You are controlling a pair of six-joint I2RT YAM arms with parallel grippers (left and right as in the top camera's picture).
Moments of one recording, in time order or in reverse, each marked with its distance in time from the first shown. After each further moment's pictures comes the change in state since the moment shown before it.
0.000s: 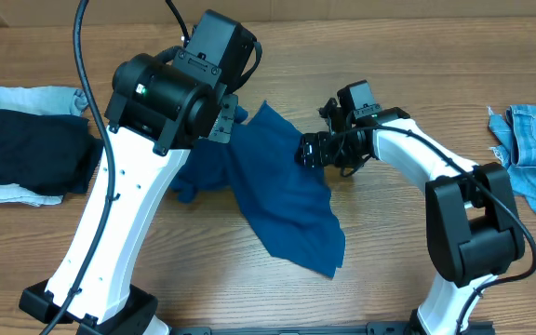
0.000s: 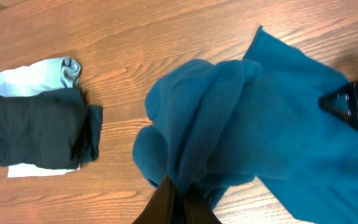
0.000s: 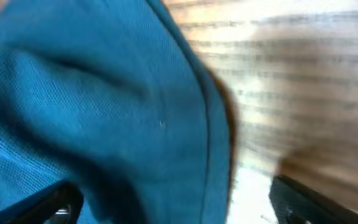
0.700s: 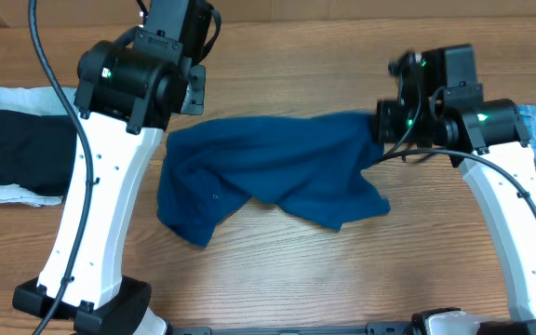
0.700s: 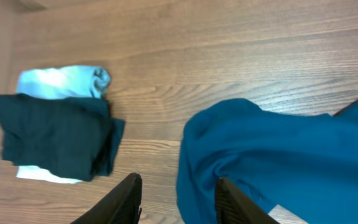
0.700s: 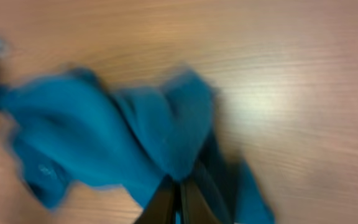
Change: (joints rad) left arm 0.151 0.015 0.000 0.119 -0.019 0.027; right arm -0.135 -0.470 0.204 -0.472 0.166 -0.047
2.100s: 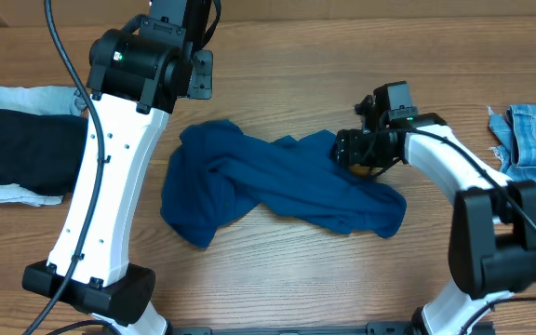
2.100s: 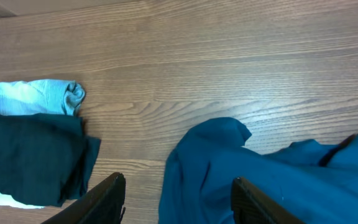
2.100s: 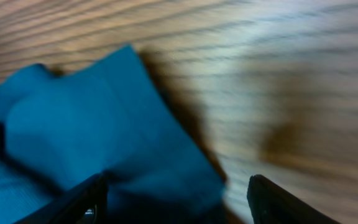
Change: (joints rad) left arm 0.026 0.054 -0.013 0.119 0.075 0.003; right arm 0.000 0.386 -0.299 0.505 -0.118 -0.002
